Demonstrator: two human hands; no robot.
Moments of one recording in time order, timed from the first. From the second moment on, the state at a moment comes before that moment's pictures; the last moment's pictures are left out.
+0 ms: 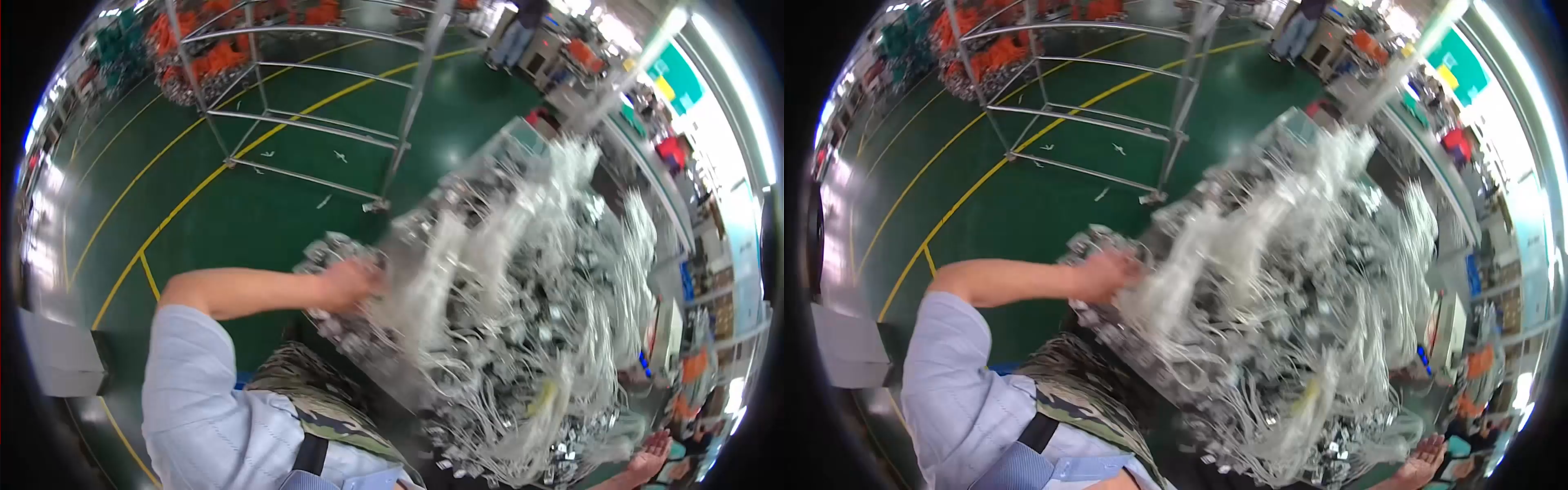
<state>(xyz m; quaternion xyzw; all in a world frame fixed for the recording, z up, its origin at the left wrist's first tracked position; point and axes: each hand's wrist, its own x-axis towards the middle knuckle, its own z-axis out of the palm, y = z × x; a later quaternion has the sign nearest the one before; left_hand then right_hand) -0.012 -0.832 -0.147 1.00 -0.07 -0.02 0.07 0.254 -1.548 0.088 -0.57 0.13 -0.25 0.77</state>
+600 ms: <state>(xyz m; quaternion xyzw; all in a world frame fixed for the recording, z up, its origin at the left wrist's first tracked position) -0.270 -0.566 -0.269 0.83 0.36 0.08 0.43 0.121 -0.602 -0.037 -0.79 -0.54 0.06 0.28</state>
